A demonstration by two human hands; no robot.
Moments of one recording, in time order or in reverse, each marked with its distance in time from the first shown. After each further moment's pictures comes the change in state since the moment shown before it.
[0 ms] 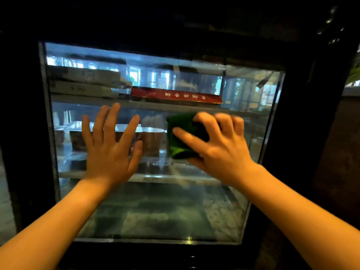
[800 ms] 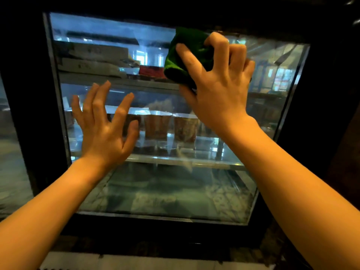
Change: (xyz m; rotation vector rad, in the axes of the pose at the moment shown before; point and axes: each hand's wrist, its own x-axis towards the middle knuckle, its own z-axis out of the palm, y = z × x) left_hand -0.011 -0.026 -0.009 0.006 0.027 -0.020; right_hand 0.075 -0.013 -0.001 -0.036 -0.054 0.381
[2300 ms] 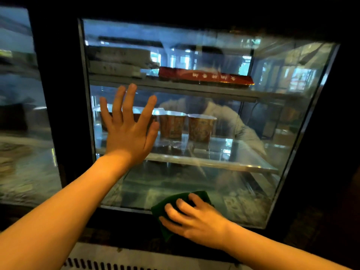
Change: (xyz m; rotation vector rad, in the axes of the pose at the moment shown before) left_hand -0.004 -0.002 -0.001 0.093 -0.147 -0.009; right_hand -0.236 -0.062 0.049 0.247 -0.210 -0.925
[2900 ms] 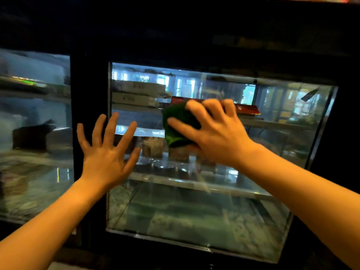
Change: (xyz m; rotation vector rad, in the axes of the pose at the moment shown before) left_hand -0.015 -0.068 -0.027 0.231 -0.019 -0.050; right_hand 0.112 0.193 -0.105 -0.336 0.233 0.288
